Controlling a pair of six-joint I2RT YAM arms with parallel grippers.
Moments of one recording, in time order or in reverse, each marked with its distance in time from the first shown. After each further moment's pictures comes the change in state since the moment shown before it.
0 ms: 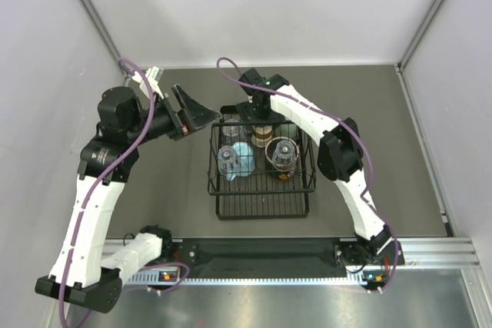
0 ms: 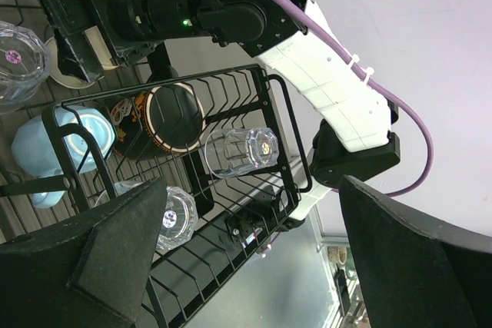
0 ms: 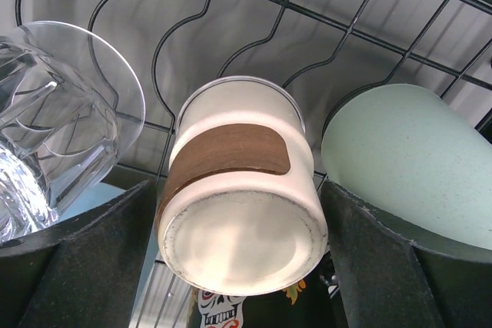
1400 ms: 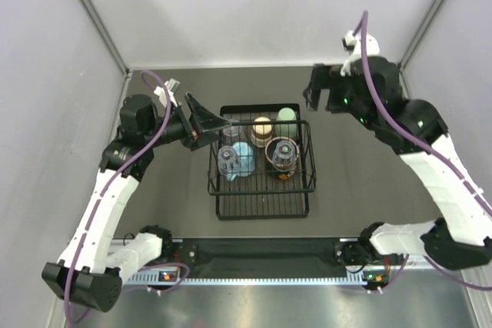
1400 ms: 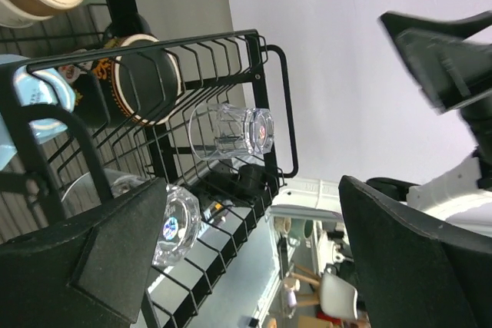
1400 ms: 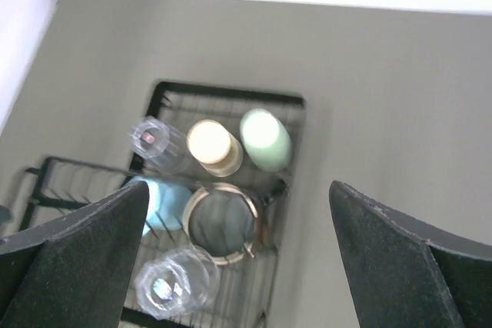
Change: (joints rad) left arm -0.001 -0.004 -0.240 0.207 0.132 -0.188; right arm -0.002 -1.024 -0.375 0.182 0.239 0.037
